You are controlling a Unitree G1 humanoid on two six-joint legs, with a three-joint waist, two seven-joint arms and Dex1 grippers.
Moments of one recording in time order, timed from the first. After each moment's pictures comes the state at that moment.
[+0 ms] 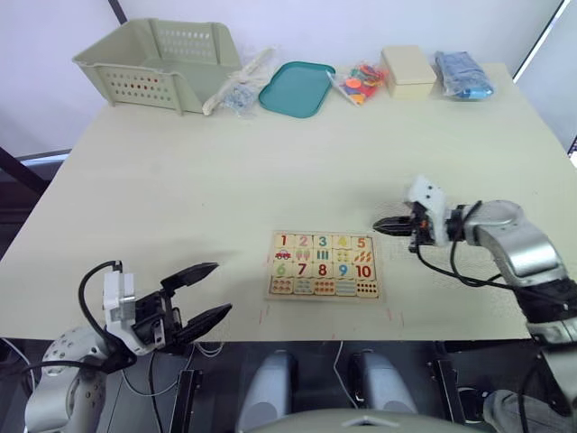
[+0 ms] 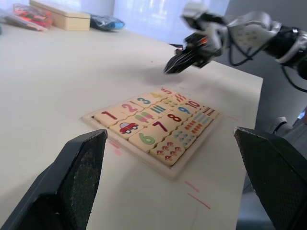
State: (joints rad) left arm 0.30 0.59 0.36 -0.15 -0.73 0.08 -1.30; right arm -0.44 -0.66 0.07 -0.02 0.34 0.48 1.13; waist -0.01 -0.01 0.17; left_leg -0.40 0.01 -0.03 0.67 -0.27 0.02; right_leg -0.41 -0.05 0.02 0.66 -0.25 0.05
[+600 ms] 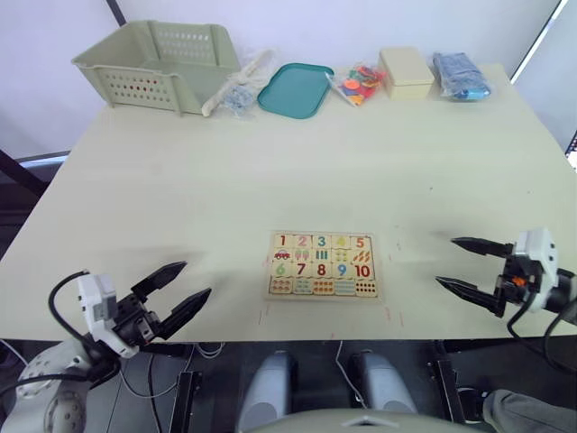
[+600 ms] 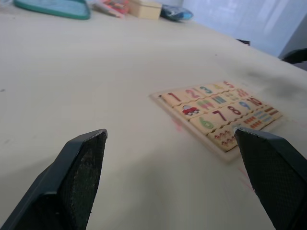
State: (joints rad) left arm 0.42 0.58 0.47 -0.19 -0.74 0.15 -1.09; right arm 0.20 -0.73 -0.40 -0.23 0.52 0.27 1.18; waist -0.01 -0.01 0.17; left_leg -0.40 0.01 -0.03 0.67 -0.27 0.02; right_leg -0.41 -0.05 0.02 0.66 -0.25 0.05
